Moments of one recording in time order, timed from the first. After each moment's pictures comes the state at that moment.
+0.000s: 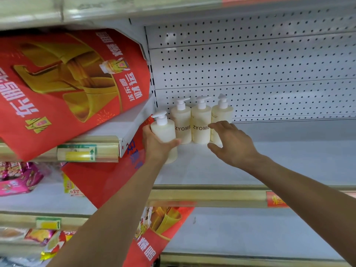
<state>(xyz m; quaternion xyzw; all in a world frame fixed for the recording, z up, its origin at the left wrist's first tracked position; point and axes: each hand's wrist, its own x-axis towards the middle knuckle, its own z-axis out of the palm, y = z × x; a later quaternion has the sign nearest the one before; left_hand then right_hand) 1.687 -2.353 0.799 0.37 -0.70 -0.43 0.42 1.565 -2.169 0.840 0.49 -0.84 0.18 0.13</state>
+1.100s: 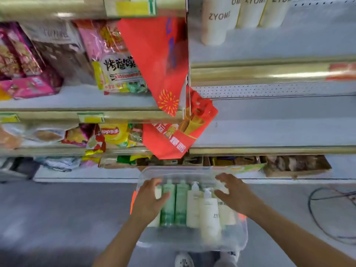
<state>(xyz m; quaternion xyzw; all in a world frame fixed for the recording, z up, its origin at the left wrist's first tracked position) 2.078 -2.251 0.547 0.42 -0.82 -0.39 -0.01 1.875 -2.066 0.566 0.36 -0.87 0.14 -0.32</state>
